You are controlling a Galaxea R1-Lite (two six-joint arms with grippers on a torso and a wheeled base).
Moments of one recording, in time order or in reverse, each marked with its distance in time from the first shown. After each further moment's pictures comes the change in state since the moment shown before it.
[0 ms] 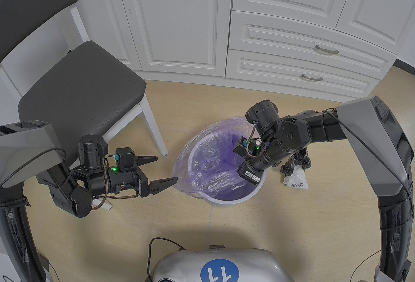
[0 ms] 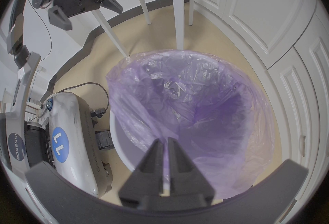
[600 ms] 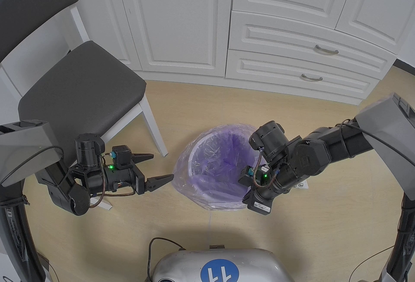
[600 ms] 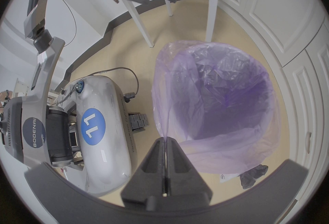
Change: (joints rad) left arm 0.025 0.001 -0.009 0.000 0.000 0.000; right arm 0.087 -0.197 0.397 -0.085 0.000 0.009
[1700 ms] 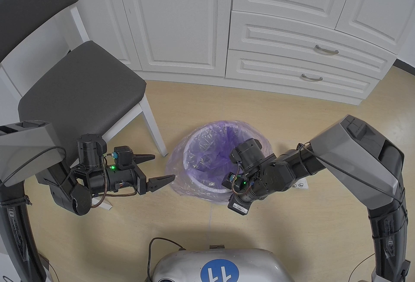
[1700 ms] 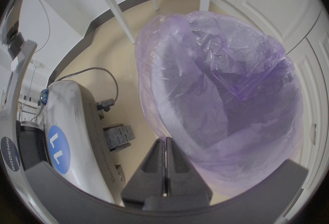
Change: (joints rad) left arm -0.004 0.017 -0.013 0.000 0.000 -0.001; right arm 0.013 0.244 -0.122 -0.188 -0.085 0.103
